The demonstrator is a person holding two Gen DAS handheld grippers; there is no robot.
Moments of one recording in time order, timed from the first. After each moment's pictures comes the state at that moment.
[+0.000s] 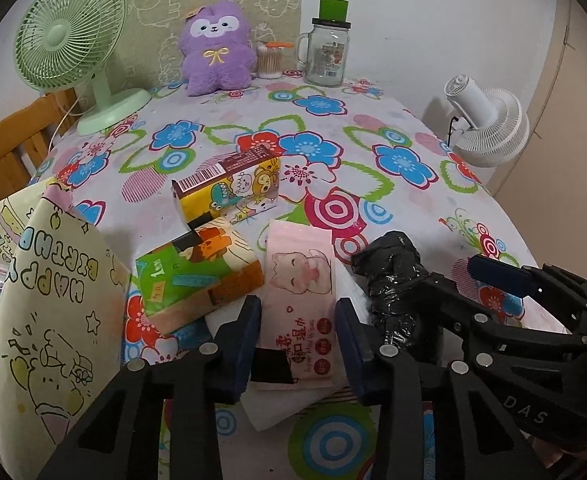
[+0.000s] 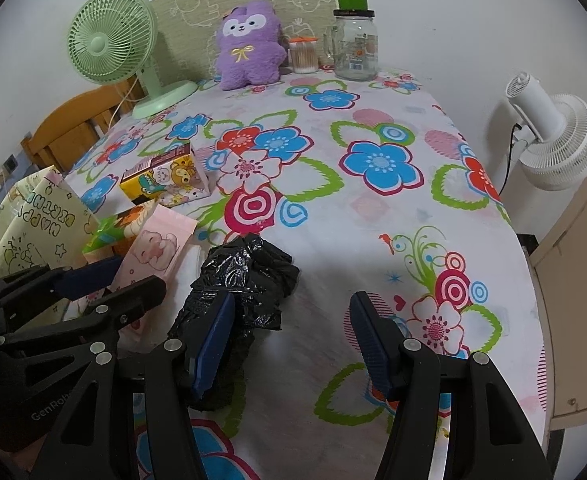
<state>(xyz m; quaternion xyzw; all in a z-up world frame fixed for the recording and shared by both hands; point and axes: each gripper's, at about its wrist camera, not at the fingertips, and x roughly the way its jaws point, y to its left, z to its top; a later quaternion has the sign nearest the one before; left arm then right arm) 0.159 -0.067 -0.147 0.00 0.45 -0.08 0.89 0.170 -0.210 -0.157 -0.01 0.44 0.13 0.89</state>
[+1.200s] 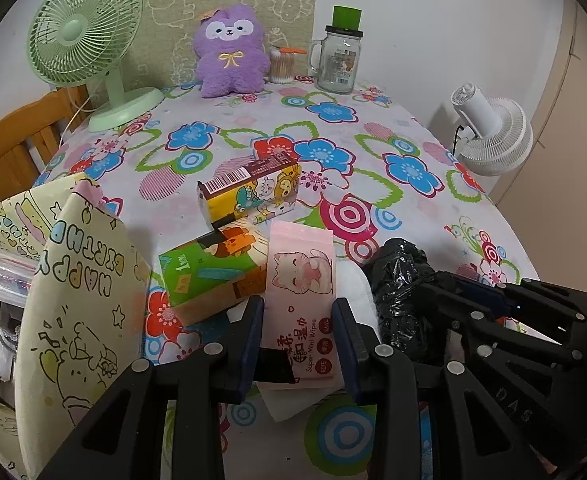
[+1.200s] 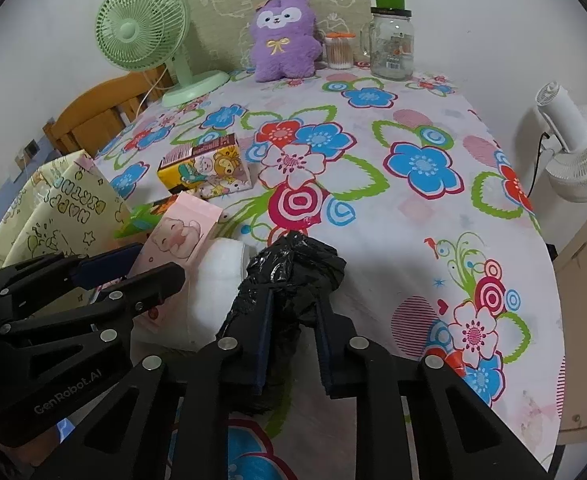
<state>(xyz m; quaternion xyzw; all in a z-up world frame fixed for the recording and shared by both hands) 0.154 -0.053 -0.141 -0.01 0.45 -0.07 0.89 0.168 -0.191 -0.154 -0.01 0.45 0.18 0.88</state>
